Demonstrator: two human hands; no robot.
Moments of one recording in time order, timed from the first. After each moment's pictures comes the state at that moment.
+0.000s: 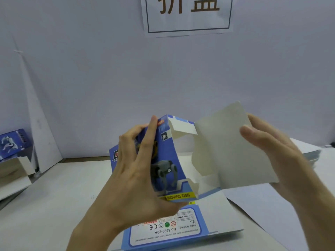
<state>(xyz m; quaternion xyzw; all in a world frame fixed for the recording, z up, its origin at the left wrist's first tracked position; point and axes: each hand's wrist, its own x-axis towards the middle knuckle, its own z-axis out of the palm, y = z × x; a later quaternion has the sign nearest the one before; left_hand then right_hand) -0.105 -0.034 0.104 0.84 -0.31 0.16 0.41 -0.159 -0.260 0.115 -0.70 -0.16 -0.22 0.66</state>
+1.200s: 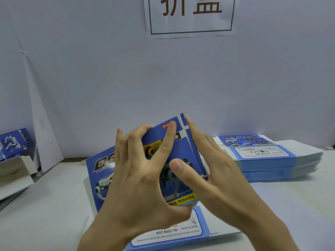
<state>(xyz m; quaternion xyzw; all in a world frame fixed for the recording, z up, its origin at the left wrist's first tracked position) -0.104 -0.033 0.083 0.85 -0.32 0.37 0.17 -0.146 -0.192 0.093 -0.84 -0.19 -0.26 0.44</state>
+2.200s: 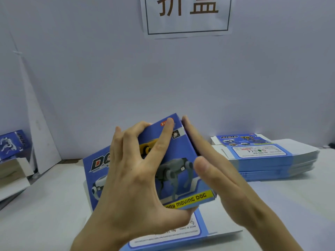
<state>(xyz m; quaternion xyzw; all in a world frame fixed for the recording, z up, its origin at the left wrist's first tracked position) -0.111 -0.031 0.090 0.83 -0.34 0.39 0.19 -0.152 -0.198 0.091 -0.76 -0.26 -0.16 0.58</state>
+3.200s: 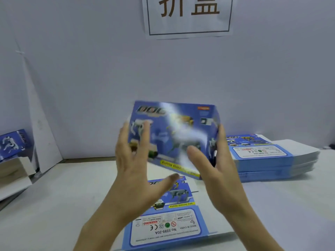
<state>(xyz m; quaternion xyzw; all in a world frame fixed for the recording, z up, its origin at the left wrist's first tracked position) -0.081 -0.029 0.068 0.84 -0.30 0.27 0.37 -0.126 -0.192 0.073 -0.71 -0.09 -0.31 0.62</state>
